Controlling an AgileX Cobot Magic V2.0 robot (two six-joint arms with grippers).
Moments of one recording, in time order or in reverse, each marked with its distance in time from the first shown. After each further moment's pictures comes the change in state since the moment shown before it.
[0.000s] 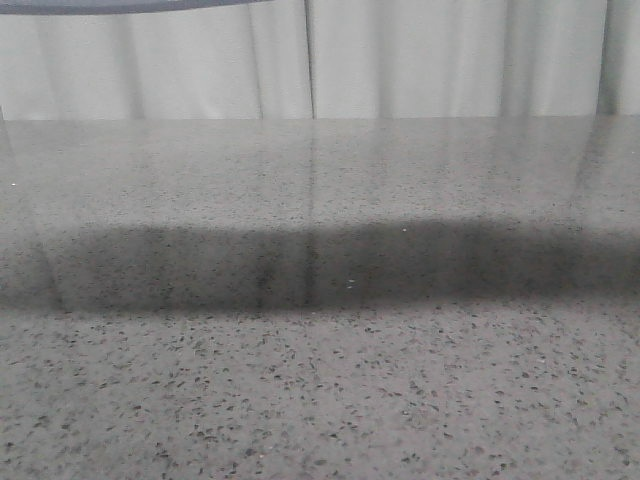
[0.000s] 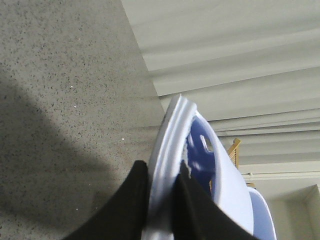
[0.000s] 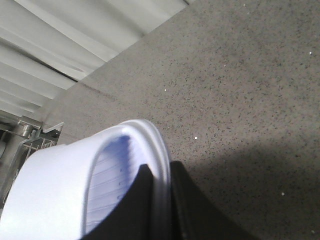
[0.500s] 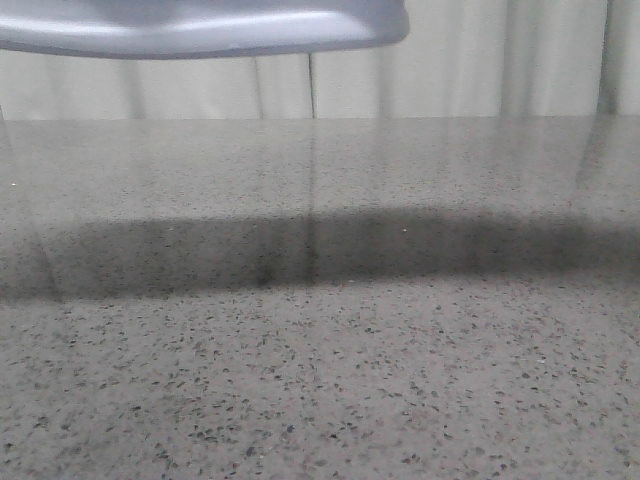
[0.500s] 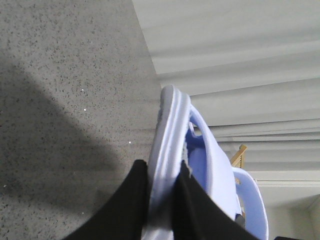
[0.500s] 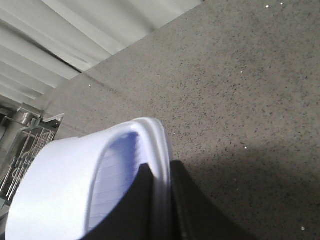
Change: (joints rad) left arm 0.000 0.041 0.000 -0.017 0.003 0.014; right arm 0.129 0.133 0.000 0.114 -0.143 -0.177
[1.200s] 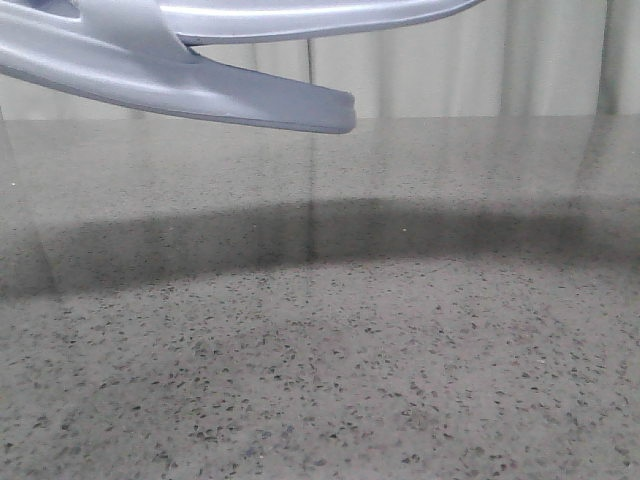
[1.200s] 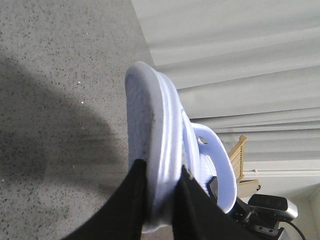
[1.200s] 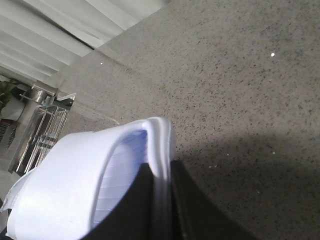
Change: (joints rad) left arm 0.002 0.000 0.000 -0.006 0.025 0.018; right arm 0.005 0.219 0.000 0.424 0.037 -0.457
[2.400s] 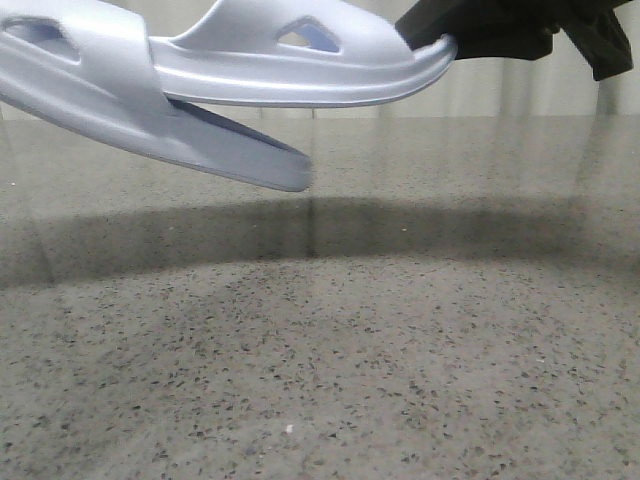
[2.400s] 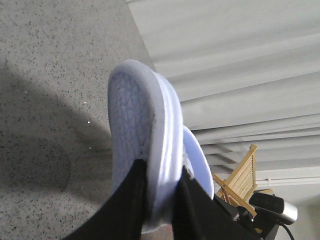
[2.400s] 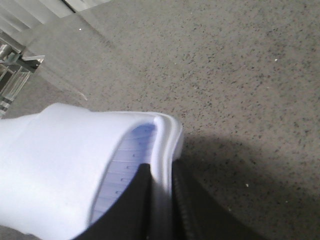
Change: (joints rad) left arm -0.065 0.038 0.000 -0.071 -0.111 0.129; right arm 0.109 0.121 0.000 0.082 -0.115 -0.335
